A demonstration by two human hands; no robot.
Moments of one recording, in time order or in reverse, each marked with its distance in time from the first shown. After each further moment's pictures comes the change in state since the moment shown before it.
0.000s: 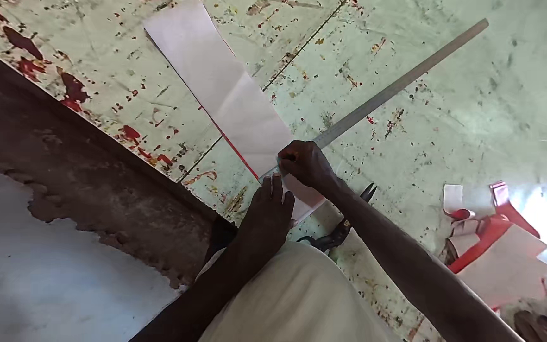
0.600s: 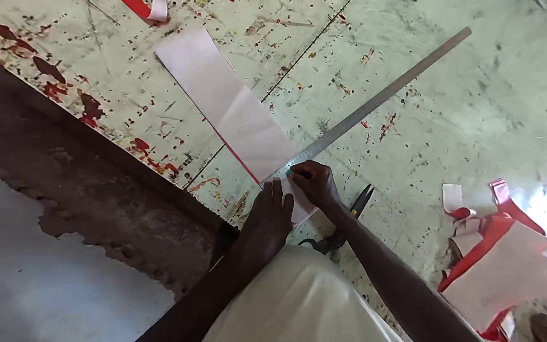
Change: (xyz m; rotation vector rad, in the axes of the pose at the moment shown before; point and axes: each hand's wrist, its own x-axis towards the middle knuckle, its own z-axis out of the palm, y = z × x) left_hand 0.001 0.003 -0.004 0.016 -0.049 -0.027; right_hand -0.053 0.017 0.026 0.250 0.335 0.090
